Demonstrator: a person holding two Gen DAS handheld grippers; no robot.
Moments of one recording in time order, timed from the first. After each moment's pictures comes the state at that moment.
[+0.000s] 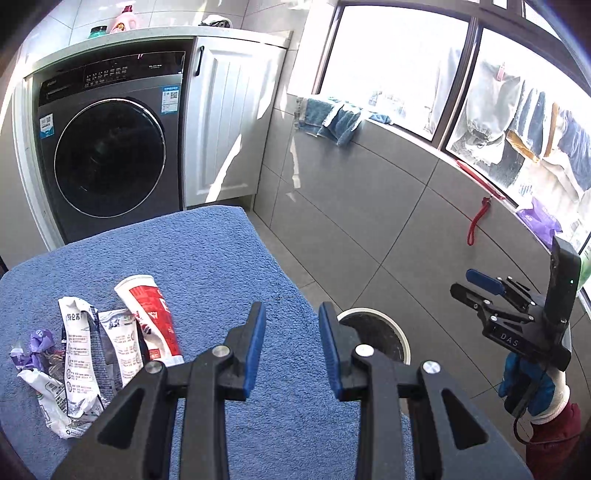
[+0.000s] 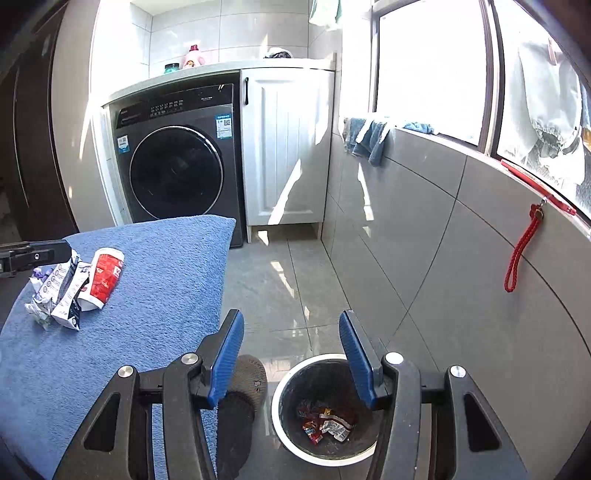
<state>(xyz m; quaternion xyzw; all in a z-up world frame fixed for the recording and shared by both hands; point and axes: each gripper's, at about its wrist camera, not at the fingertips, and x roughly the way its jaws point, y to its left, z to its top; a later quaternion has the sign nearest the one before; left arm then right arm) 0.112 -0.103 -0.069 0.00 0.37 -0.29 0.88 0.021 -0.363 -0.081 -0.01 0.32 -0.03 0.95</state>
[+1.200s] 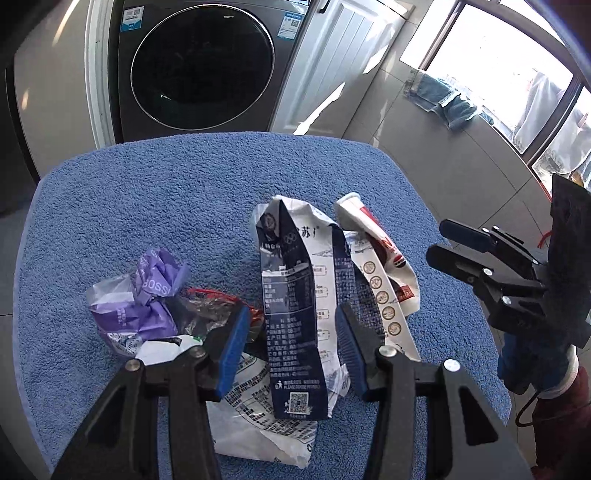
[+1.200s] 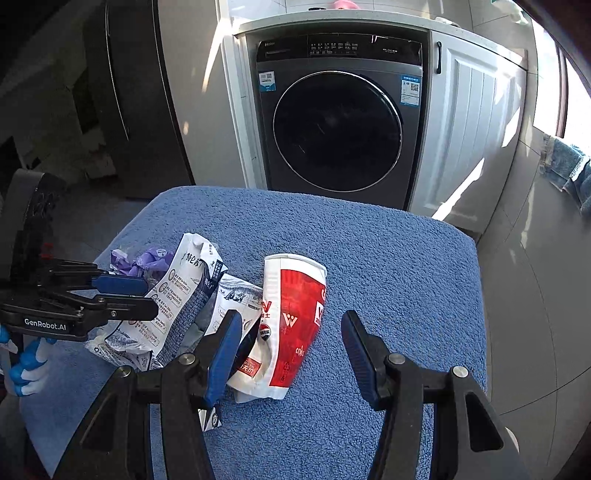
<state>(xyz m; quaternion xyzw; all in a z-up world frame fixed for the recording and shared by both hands) 0.198 0.087 -0.175 -0.05 0.49 -0.21 0.84 0.188 -0.118 -0.141 -0.05 0.39 0.21 0.89</state>
